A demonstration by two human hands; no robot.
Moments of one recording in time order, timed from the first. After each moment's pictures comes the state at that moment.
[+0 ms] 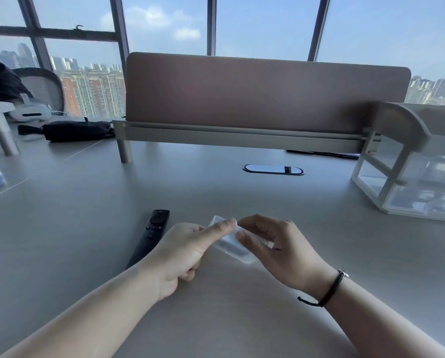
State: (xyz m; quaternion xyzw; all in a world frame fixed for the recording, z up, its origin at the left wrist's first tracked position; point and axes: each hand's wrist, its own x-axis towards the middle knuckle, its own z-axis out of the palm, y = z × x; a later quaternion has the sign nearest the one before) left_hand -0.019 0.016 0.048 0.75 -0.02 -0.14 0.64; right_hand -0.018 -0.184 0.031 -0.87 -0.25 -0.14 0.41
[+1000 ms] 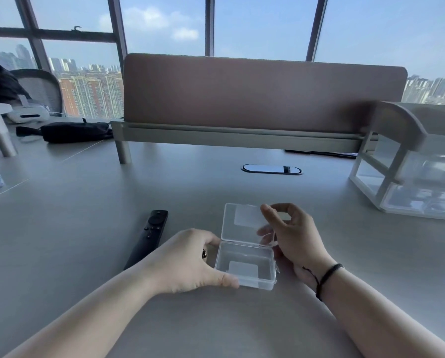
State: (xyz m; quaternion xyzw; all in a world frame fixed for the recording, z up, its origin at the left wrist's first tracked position) left_hand -0.023 0.022 0.047 0.92 -0.17 -0.09 0.35; right_hand 0.001 -0.190 0.030 -0.74 0.07 -0.12 0.65
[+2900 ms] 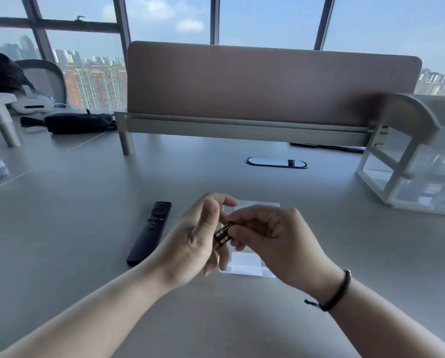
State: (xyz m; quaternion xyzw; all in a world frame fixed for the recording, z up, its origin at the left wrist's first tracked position) left_hand -0.032 0.014 0.048 0.73 -0.26 -0.03 0.63; right_hand -0.045 -0.161 0.059 -0.80 -0.20 -0.09 0.56
